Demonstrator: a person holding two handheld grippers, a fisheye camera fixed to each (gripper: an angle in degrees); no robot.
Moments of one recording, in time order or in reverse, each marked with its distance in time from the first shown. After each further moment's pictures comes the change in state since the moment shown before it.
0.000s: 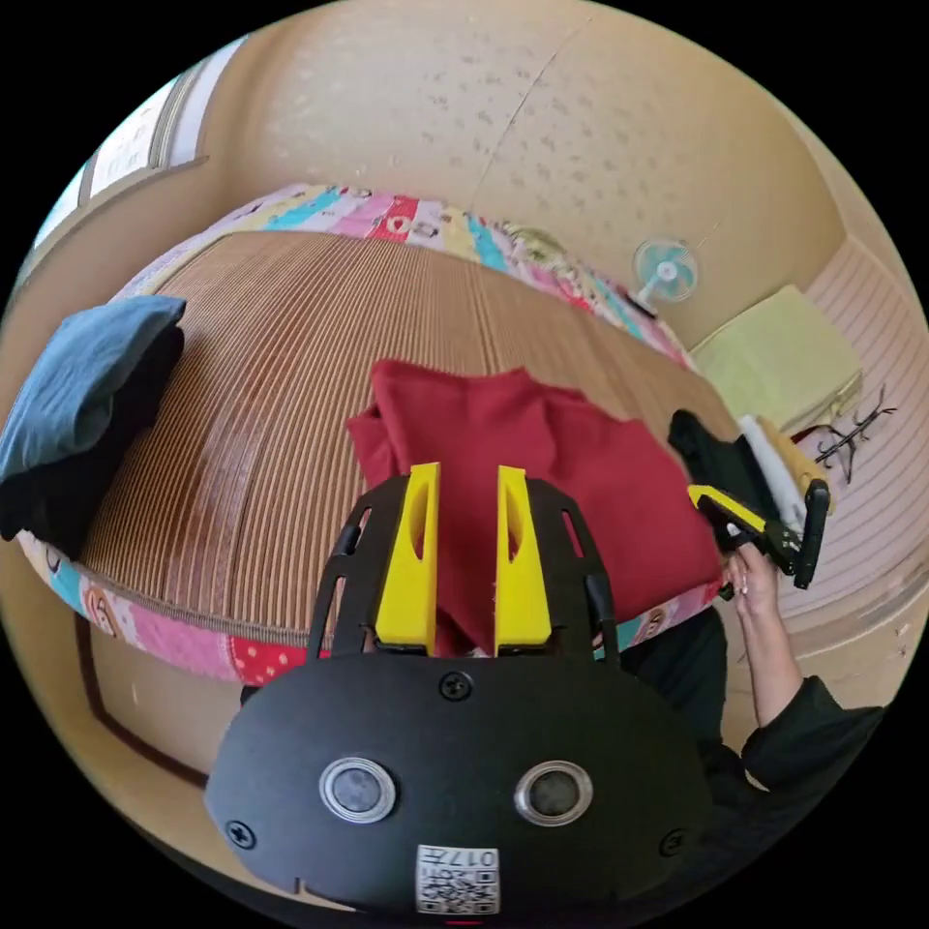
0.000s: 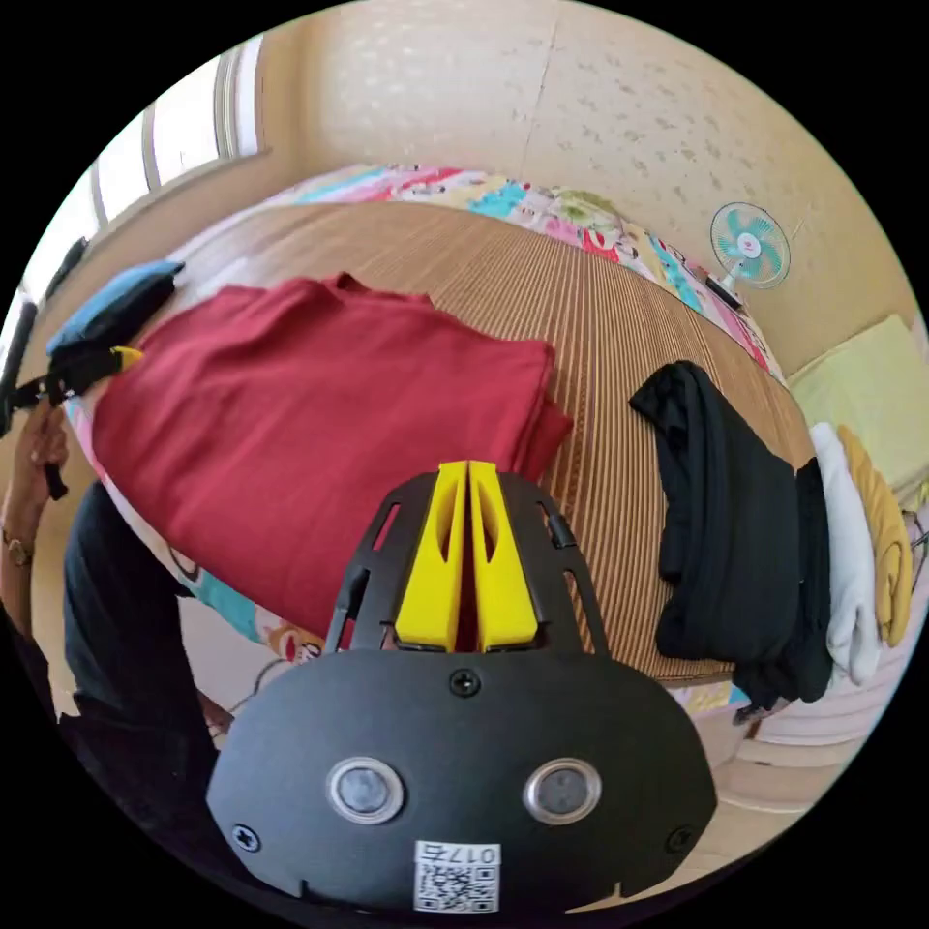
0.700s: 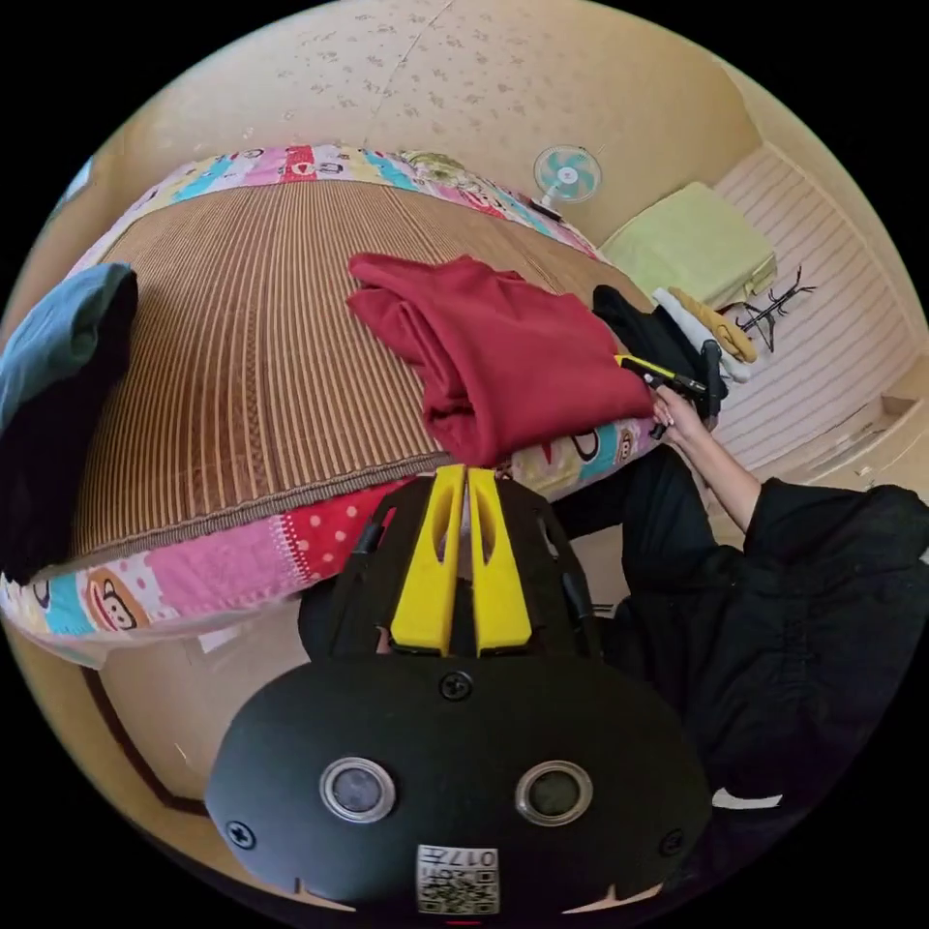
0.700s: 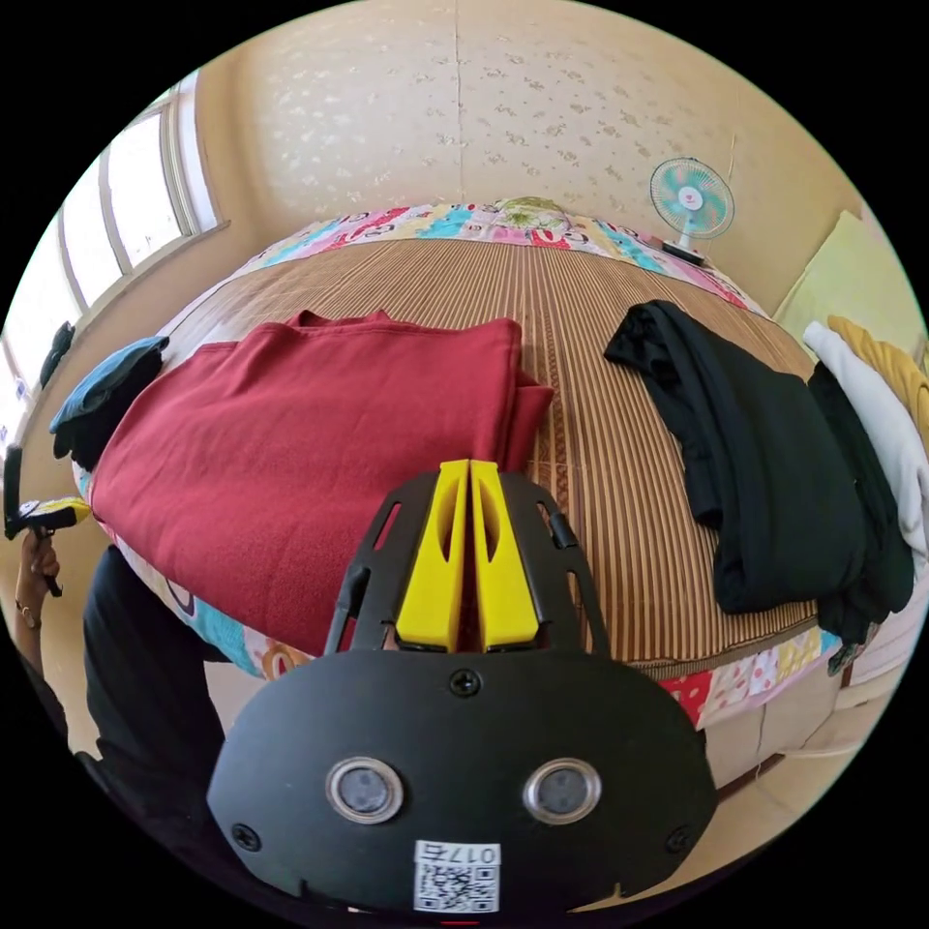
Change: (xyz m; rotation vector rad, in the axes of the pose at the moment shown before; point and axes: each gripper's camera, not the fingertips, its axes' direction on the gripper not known) left arm -0.105 0.041 -0.020 -0.163 0.199 0.135; right arm 0.030 0.019 0.037 0.066 -0.230 0.352
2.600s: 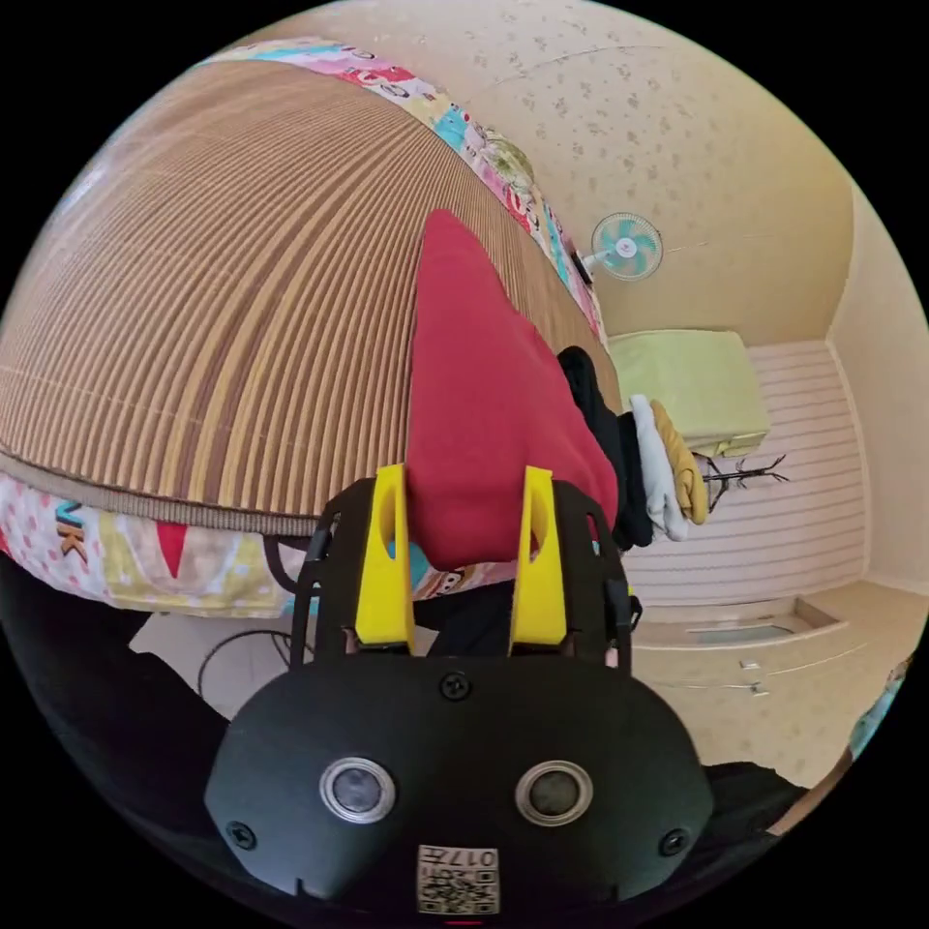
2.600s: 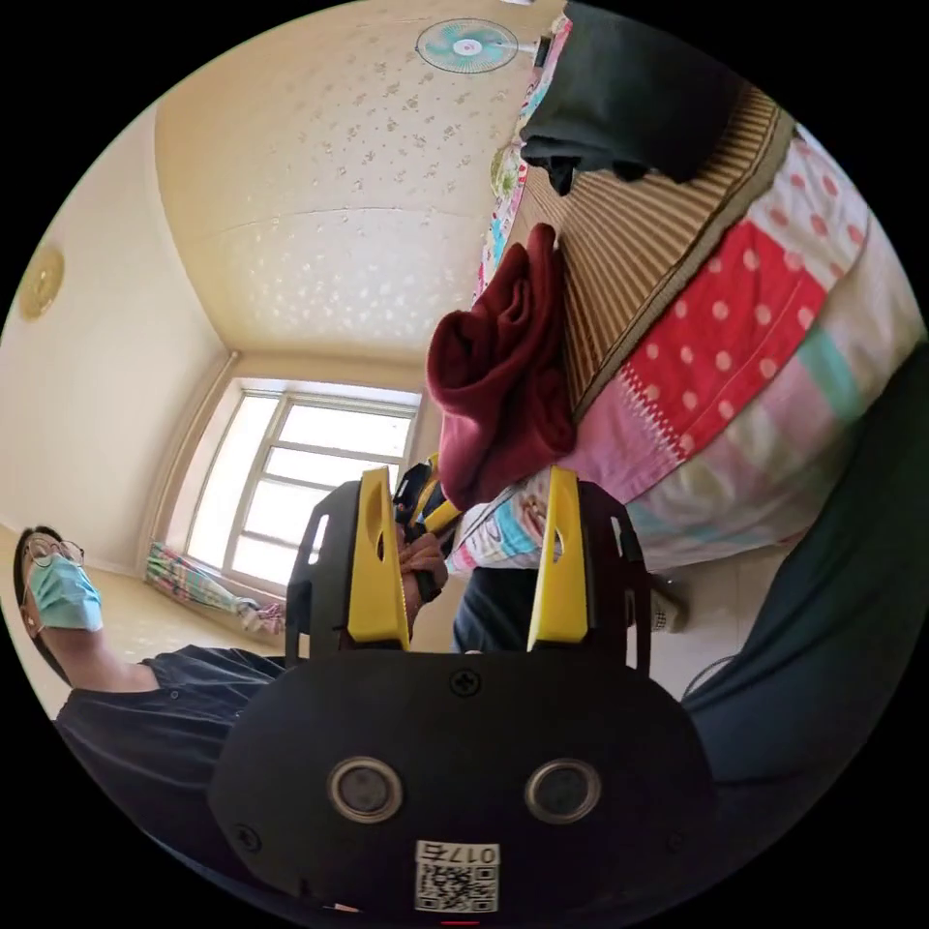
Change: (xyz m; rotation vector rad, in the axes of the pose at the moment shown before) left arm 0.165 -0.065 0.190 -0.022 0.544 -0.360; right arm 0.296 0.032 -0.323 0.027 -1.170 0.647
